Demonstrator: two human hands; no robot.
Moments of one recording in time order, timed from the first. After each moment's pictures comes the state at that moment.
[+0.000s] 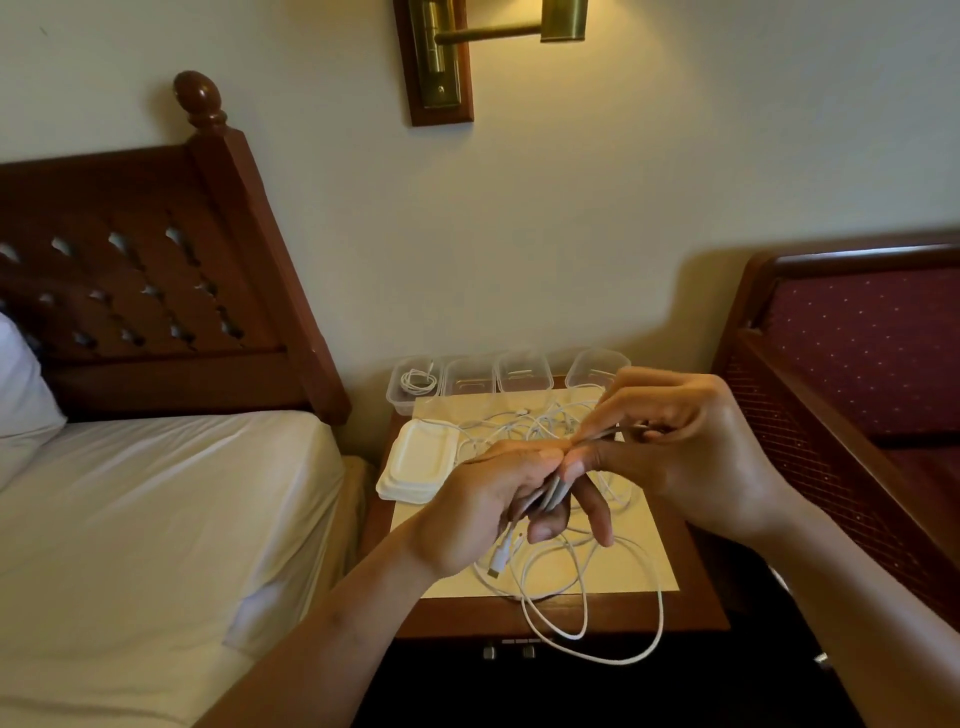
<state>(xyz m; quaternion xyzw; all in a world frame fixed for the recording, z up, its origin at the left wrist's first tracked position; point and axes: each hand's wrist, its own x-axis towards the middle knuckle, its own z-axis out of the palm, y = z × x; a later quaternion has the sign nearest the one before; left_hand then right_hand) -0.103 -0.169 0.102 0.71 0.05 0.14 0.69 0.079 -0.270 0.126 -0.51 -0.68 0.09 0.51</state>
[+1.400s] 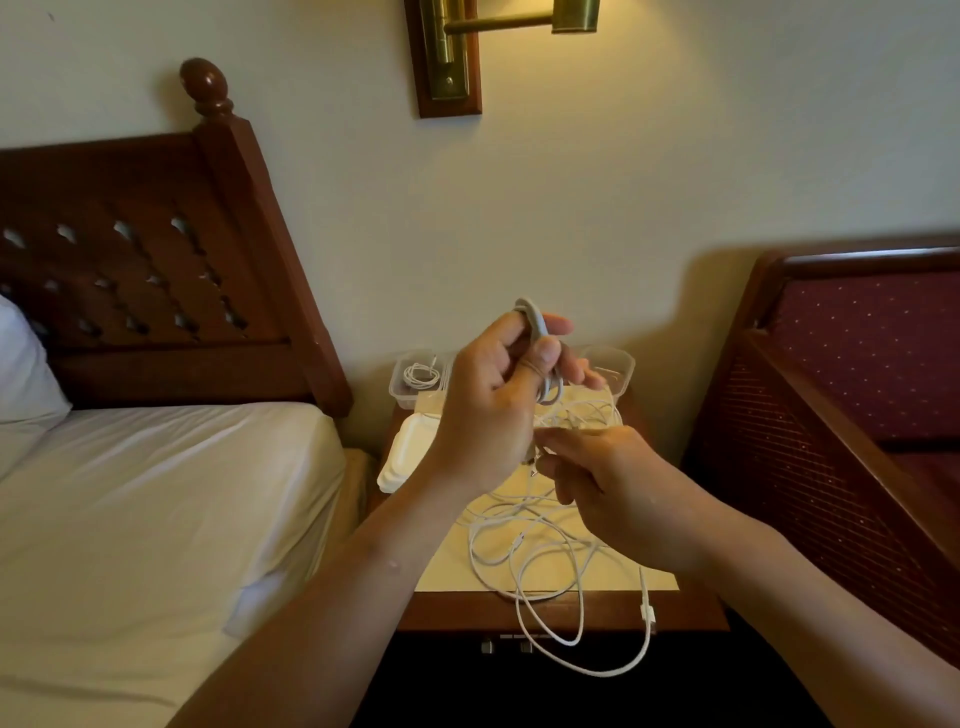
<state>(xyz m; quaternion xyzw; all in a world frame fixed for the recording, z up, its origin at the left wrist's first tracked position) -0.065 -0.149 0.122 0.69 0.12 0.43 0.58 0.059 -0.250 0.087 -0.60 -0.72 0.12 0.32</state>
